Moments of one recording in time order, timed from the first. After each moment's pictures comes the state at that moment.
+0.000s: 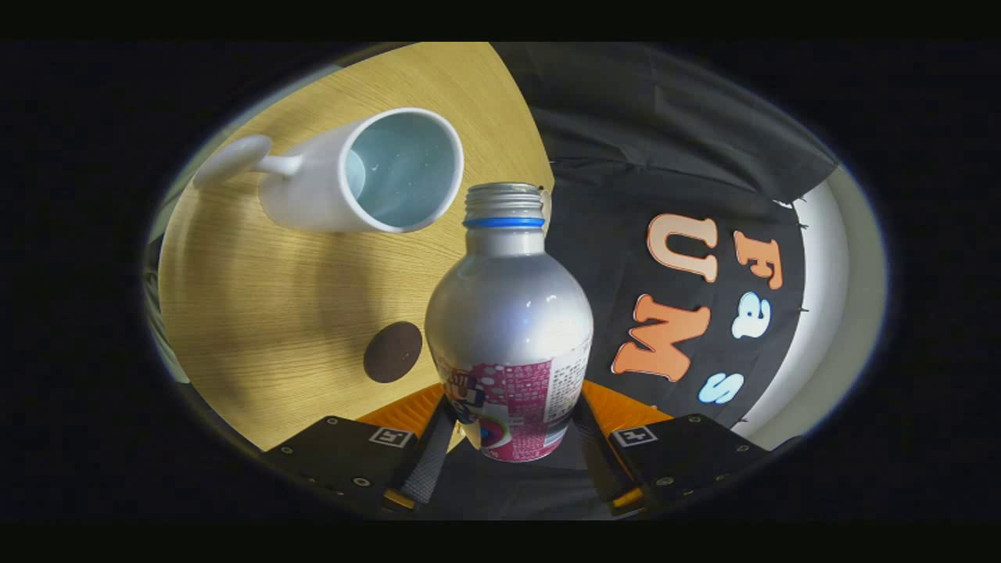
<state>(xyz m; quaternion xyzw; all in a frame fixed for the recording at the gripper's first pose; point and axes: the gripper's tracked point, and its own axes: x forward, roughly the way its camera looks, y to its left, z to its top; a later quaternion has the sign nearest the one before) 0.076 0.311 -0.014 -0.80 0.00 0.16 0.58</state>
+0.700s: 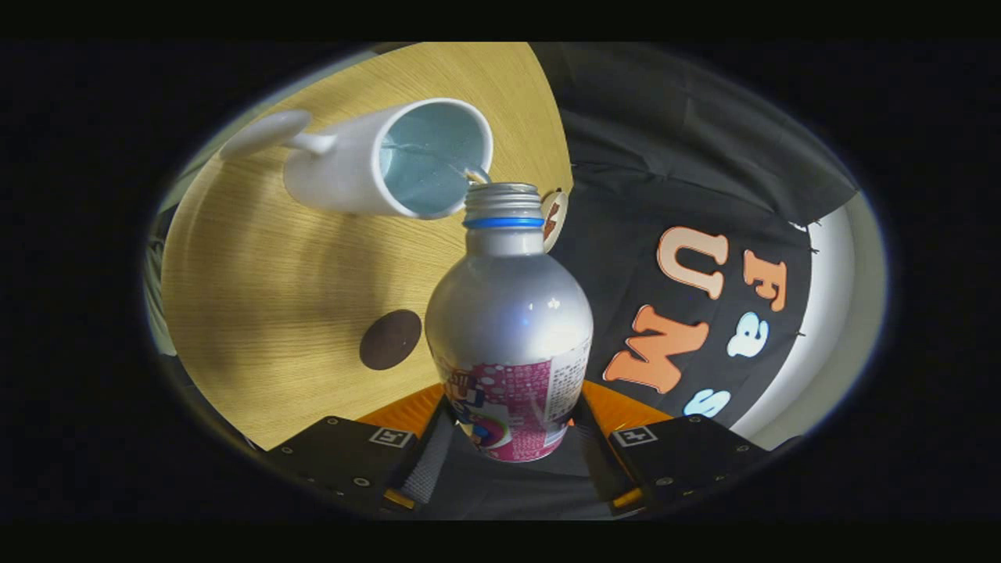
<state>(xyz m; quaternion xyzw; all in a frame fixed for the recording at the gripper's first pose) 0.075 0.311 -0.008 -0.82 0.01 0.17 0.55</state>
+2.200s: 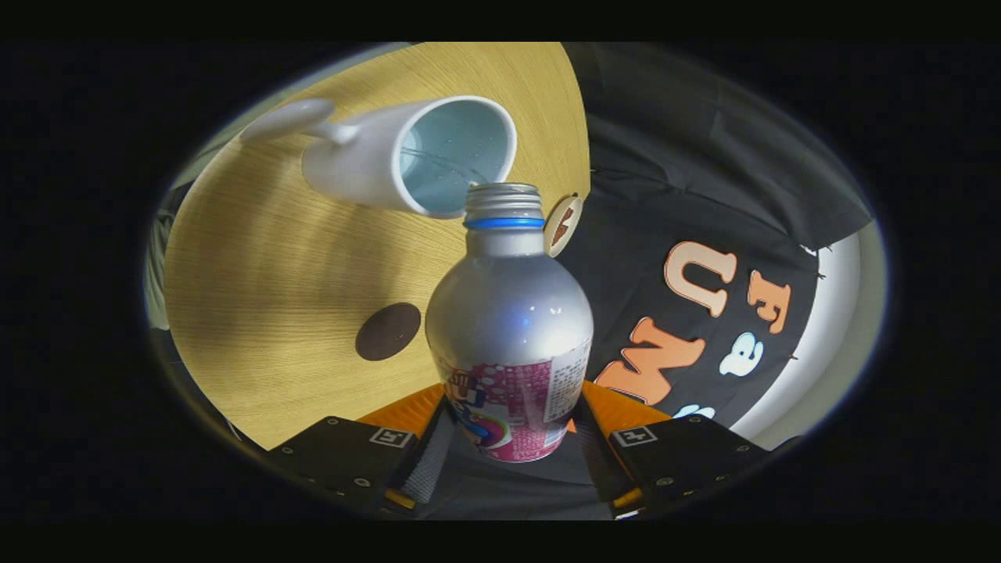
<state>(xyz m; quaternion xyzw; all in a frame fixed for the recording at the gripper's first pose) 0.073 0.319 -0.001 -0.85 0.00 0.17 0.50</state>
